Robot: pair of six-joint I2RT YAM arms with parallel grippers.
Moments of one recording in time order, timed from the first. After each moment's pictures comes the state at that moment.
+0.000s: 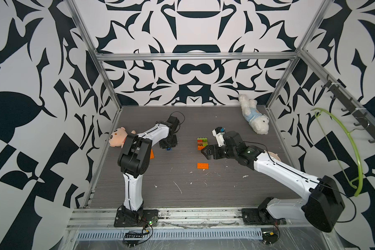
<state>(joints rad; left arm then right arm) -0.42 2.00 1.44 -0.83 -0.12 -0.56 0.65 1.28 0.90 -0.35 -0.18 0.50</state>
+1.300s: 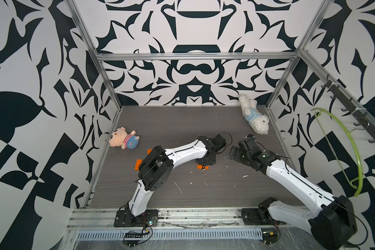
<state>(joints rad) -1.01 2.07 1.65 -0.96 -0.13 -0.89 0.45 1.10 0.76 -0.65 0.21 0.73</state>
